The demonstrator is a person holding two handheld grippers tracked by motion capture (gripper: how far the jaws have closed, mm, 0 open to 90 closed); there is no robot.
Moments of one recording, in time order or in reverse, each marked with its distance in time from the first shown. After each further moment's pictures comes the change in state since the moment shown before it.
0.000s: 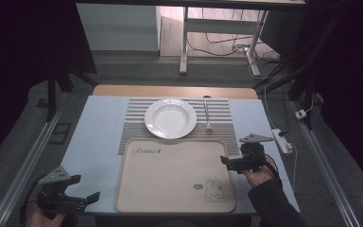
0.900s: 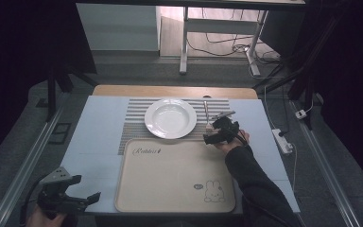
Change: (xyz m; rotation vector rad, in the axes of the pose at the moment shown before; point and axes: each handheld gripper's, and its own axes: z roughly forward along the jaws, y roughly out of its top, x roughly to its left) left arm 0.000 0.000 0.001 0.011 -0.003 0.010; right arm -0.009 0.062 0.117 0.120 -0.116 -0.118
